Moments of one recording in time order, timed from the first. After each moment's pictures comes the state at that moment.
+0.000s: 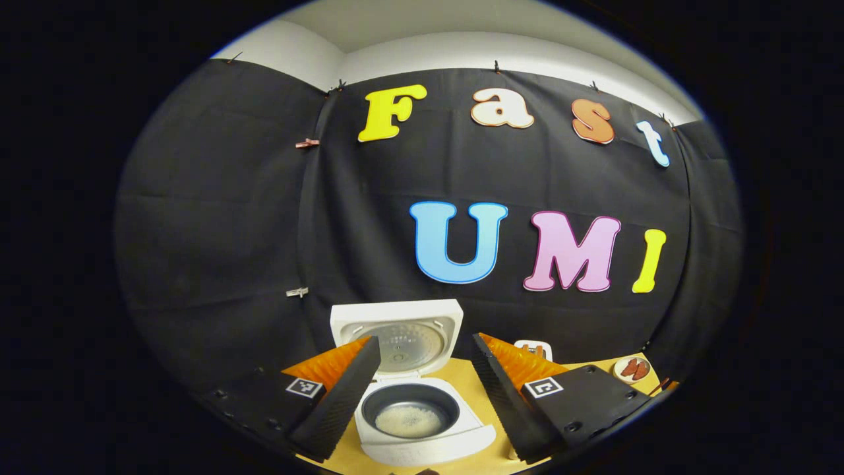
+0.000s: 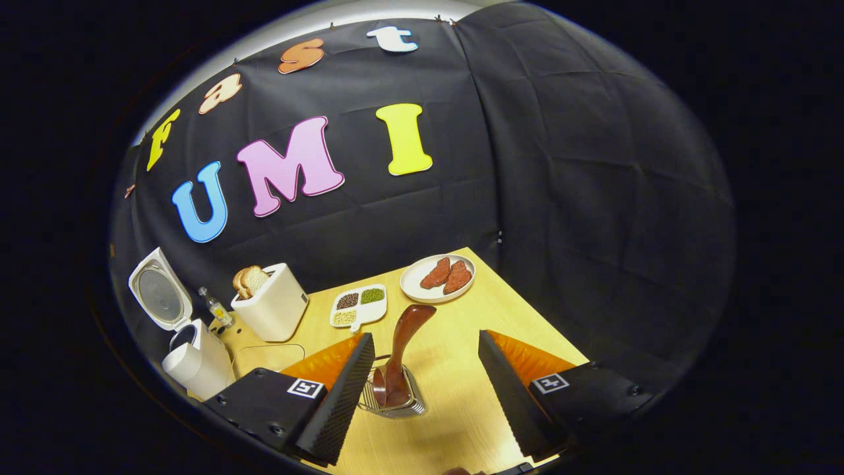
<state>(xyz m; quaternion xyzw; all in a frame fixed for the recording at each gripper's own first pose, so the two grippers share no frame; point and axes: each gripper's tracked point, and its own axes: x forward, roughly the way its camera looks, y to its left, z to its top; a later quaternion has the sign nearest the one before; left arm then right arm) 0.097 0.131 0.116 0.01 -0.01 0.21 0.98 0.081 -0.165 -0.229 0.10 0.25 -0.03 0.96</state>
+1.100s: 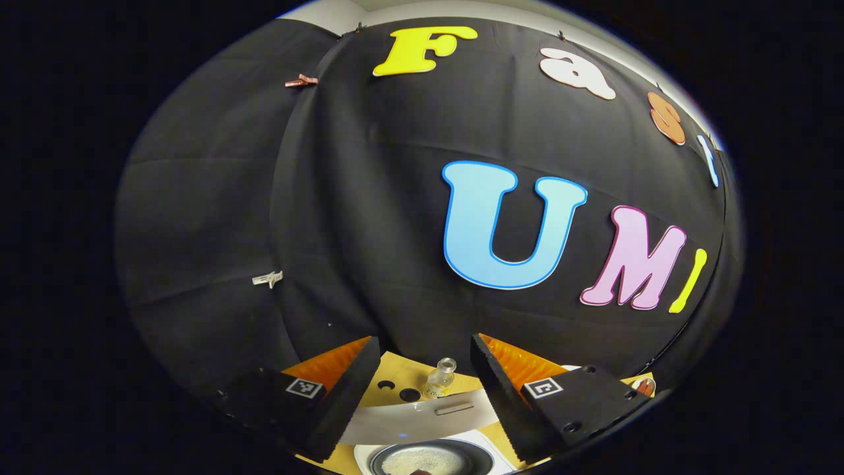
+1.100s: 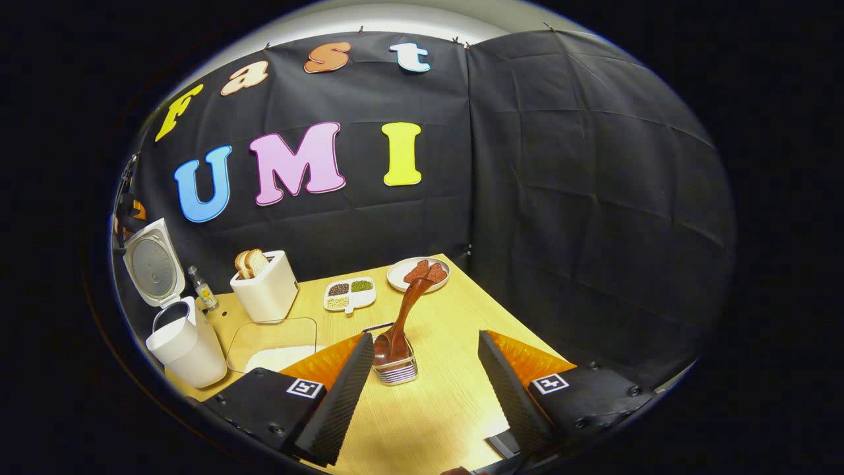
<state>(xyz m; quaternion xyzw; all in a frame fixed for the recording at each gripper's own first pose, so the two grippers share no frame) 0.285 0.312 0.088 -0.05 0.09 0.22 0.97 -0.020 -0.125 -0.190 0.02 0.23 -0.09 0.97</state>
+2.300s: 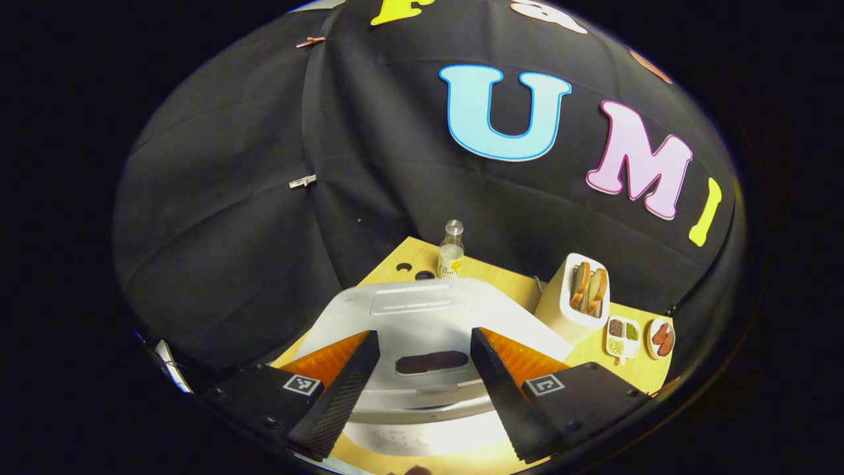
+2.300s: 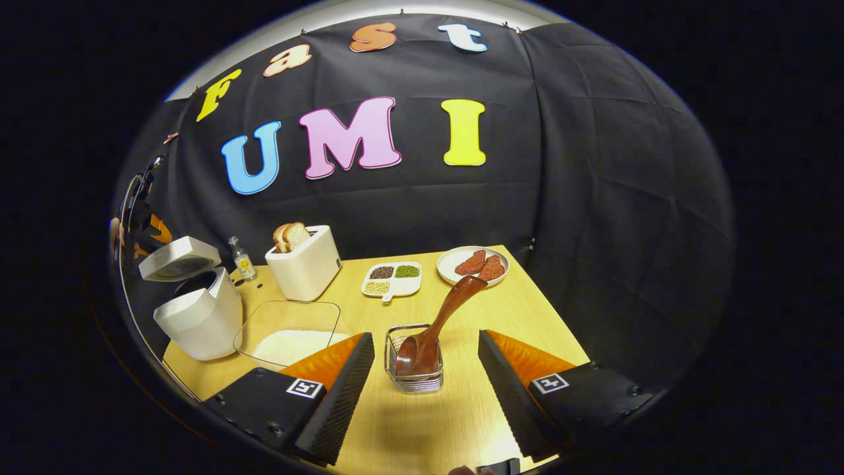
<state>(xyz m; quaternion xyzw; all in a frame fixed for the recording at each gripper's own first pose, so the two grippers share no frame) 0.156 0.177 -0.080 -0.07 0.26 0.29 0.92 0.051 -0.108 -0.251 0.02 0.28 0.08 0.96</state>
